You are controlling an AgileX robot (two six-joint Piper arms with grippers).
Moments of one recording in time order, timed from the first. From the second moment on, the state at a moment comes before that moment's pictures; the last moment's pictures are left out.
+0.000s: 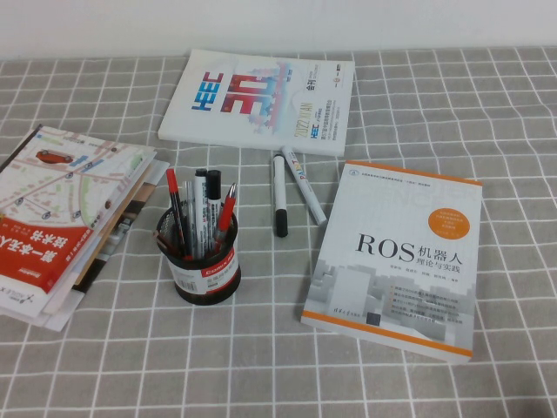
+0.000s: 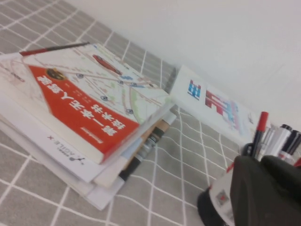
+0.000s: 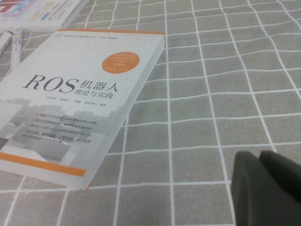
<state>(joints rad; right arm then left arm) 0.05 -0.02 0.03 0.14 0.41 0.03 -0.05 0.05 -0.05 -0.18 0.25 -0.32</state>
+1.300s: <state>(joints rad) 0.05 -0.02 0.03 0.14 0.41 0.03 -0.39 1.59 -1.53 -0.17 1.10 0.03</state>
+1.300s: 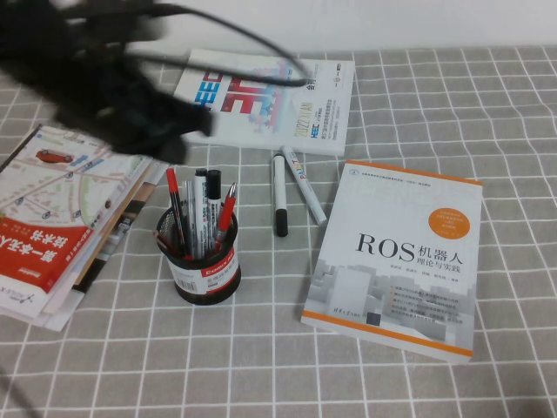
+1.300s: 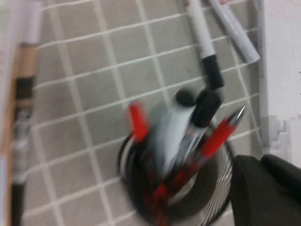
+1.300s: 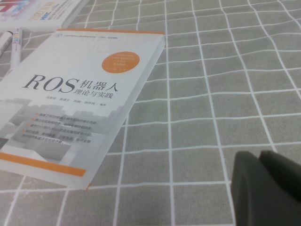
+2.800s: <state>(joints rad) 0.05 -0.02 0.03 0.14 0.41 0.03 -0.53 2.30 -2.15 -0.11 1.15 -0.01</state>
